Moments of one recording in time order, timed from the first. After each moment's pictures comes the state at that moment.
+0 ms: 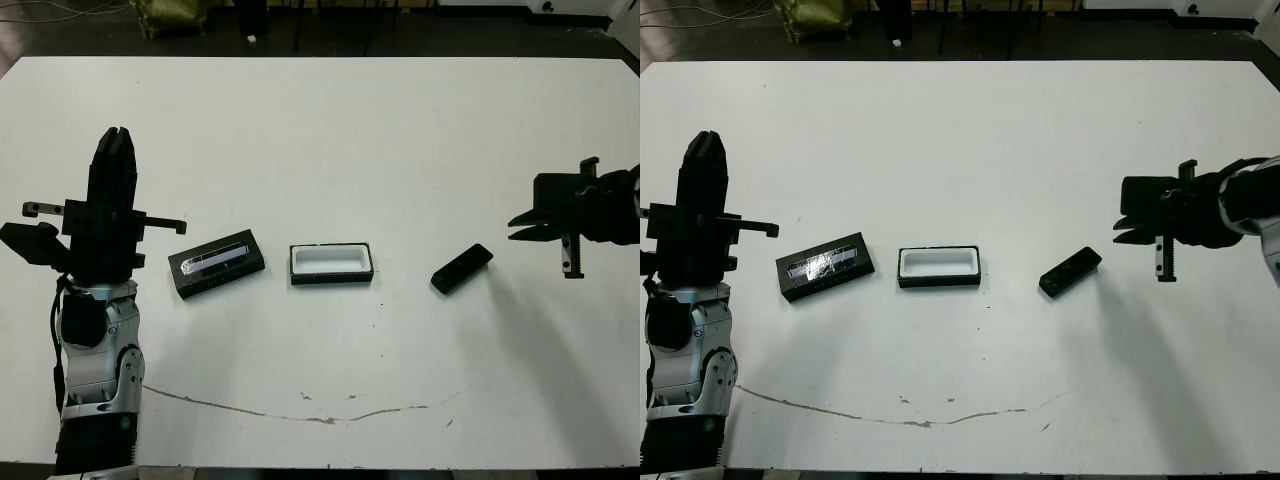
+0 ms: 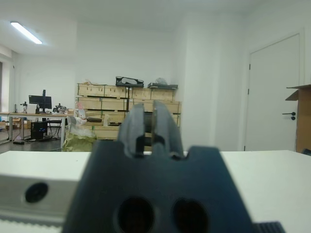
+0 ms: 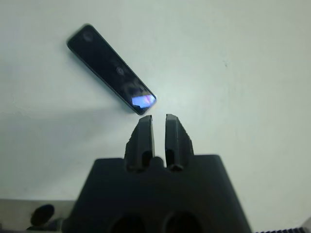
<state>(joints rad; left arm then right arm) -0.17 0.20 0.21 0.00 -0.31 -0.46 -0.28 -0.60 -1.05 0.27 0.14 -0.15 0.14 1.28</state>
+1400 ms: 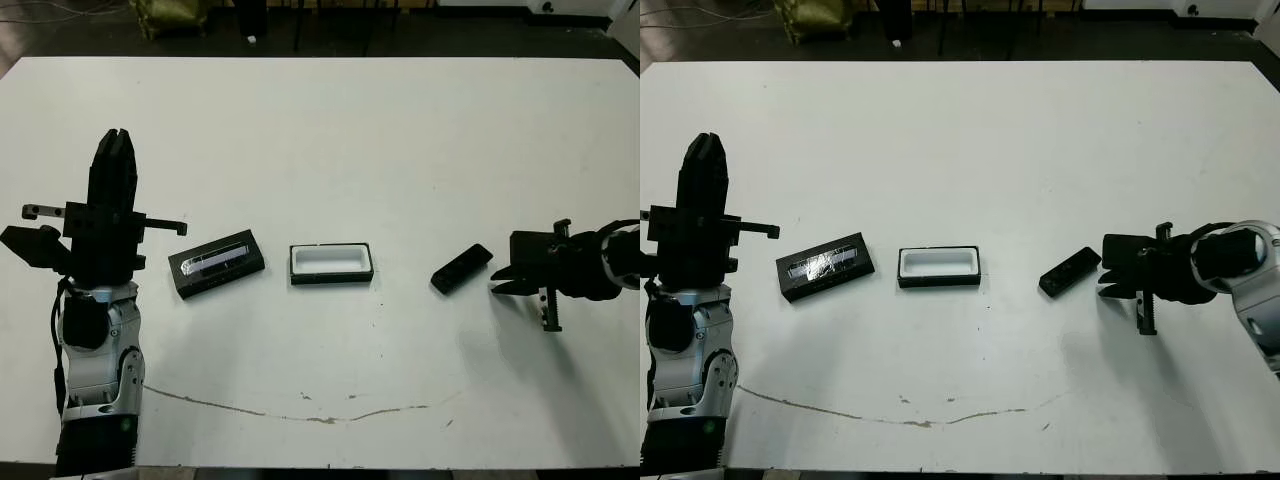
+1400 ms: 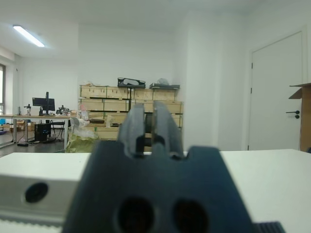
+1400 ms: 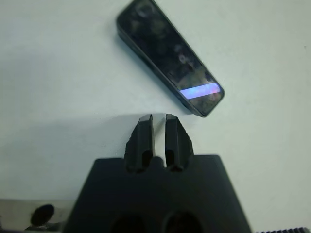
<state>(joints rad) -0.16 0.20 0.20 0.01 -0.31 -0.47 -0.27 -0.46 -1.01 0.30 0.11 -0.17 0.22 1.23</state>
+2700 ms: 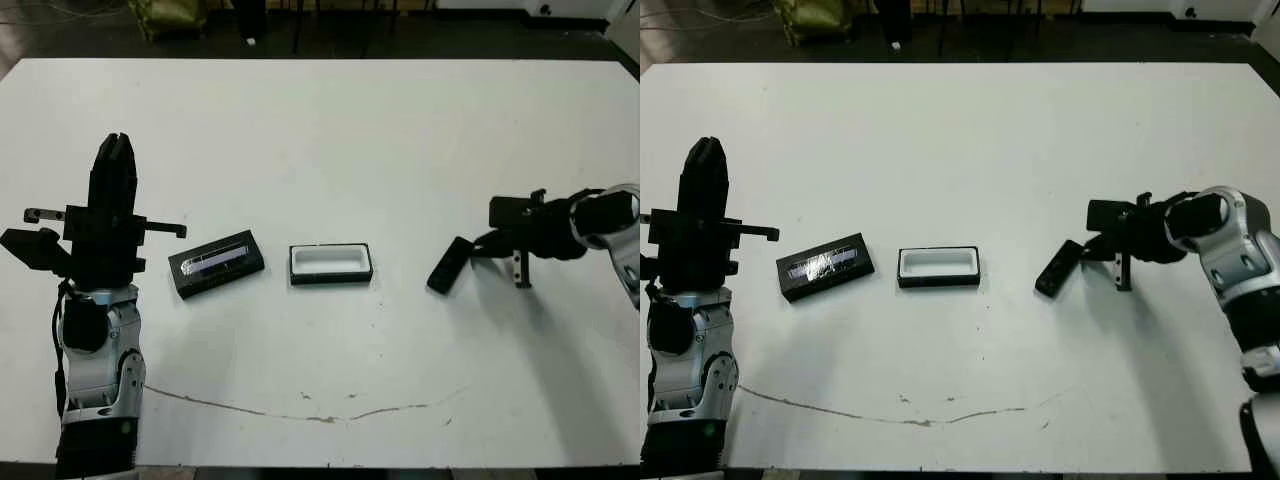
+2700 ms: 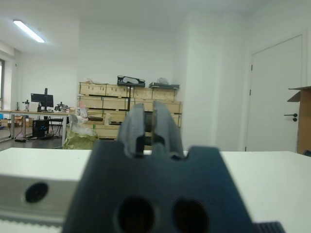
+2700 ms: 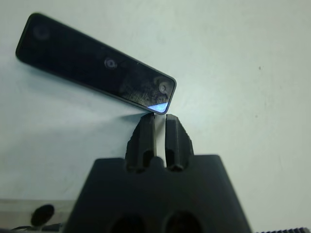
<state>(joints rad) -0.16 0.20 0.20 0.00 -0.33 -0.46 -0.27 -0.75 -0.80 0.37 0.64 -0.24 -0.07 1.21</state>
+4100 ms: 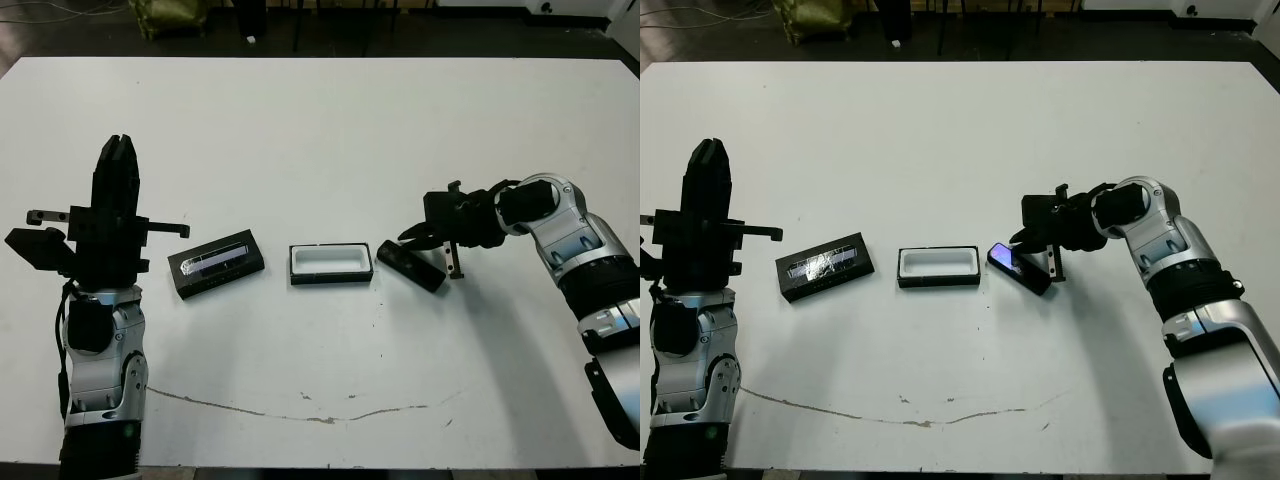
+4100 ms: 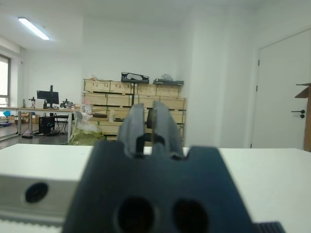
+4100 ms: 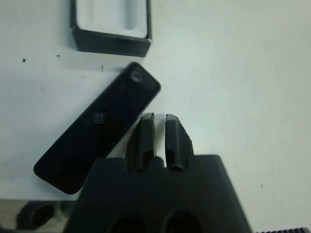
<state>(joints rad) -0.15 0.18 0.20 -0.03 -0.29 -0.44 -0.23 -0.84 -0.60 0.38 0.74 -0.21 -0.21 1.23</state>
